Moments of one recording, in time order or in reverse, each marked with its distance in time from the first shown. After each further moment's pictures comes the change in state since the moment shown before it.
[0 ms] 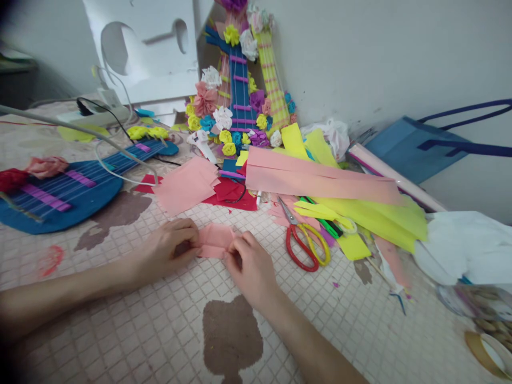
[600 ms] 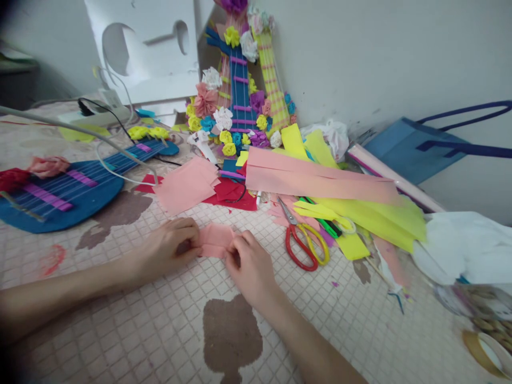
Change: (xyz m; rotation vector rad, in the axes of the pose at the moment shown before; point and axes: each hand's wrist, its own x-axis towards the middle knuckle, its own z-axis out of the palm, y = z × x) left_hand 0.001 0.001 0.000 0.032 -0.023 -0.021; right_hand 0.001 0.002 0.004 -0.078 0.036 -0.004
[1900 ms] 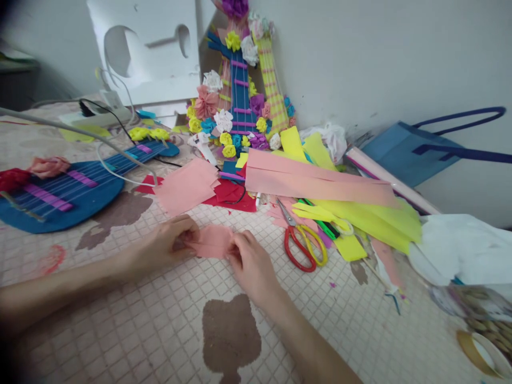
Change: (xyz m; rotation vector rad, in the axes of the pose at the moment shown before) left_hand 0.002 -0.010 -0.004 -0.171 0.004 -0.070; right_hand 0.004 0.002 -0.008 0.111 -0.128 0.040
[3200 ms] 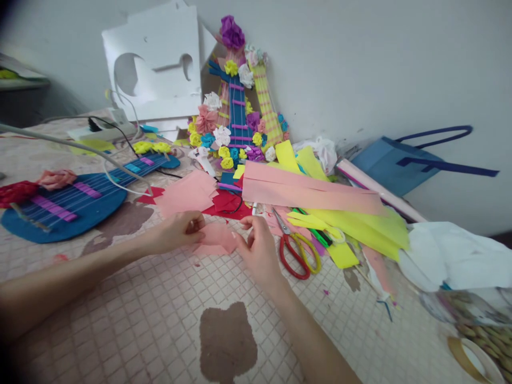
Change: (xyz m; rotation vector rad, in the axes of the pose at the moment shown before) left_hand 0.041 0.001 -0.011 -0.105 -0.052 -0.218; right_hand 0.025 0.006 -0.021 0.134 0.332 -0.003
